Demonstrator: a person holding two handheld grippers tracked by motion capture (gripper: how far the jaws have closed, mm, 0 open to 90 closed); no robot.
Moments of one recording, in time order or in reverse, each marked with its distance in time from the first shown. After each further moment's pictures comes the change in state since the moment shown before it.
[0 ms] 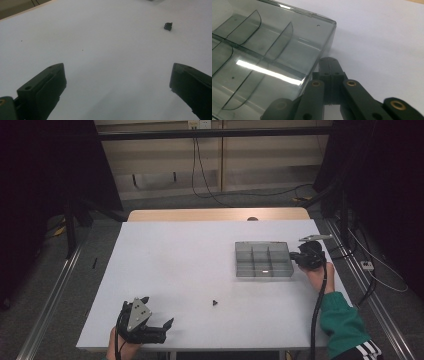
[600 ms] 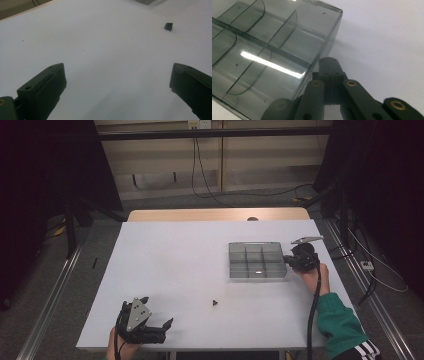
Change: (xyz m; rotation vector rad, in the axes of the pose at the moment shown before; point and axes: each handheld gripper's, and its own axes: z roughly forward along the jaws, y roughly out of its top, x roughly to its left) left arm 0.001 0.000 -0.001 0.005 0.000 0.000; right arm 0.019 0.001 0.003 0.045 0.037 -0.040
